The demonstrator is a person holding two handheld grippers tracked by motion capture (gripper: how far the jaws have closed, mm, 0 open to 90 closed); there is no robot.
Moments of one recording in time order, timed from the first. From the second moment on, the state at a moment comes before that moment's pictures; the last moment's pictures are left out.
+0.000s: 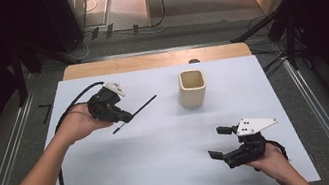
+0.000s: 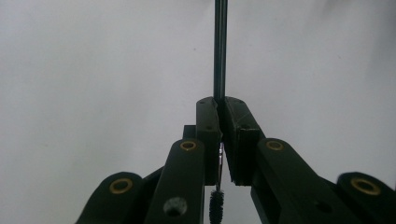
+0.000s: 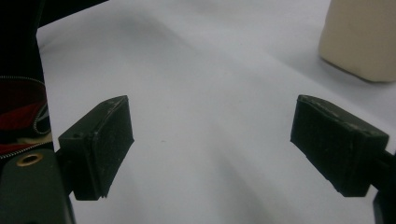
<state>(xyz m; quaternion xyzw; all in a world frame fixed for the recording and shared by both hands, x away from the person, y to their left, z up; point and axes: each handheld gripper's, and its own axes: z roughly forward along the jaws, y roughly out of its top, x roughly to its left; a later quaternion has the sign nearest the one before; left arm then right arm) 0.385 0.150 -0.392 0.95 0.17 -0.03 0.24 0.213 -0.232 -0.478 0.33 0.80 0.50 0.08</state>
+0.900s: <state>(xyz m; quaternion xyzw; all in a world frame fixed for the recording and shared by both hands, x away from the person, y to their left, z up) 0.332 0.157 -0.400 0.94 0.20 -0.06 0.27 0.218 -0.219 -0.472 0.32 0.80 0.49 0.09</state>
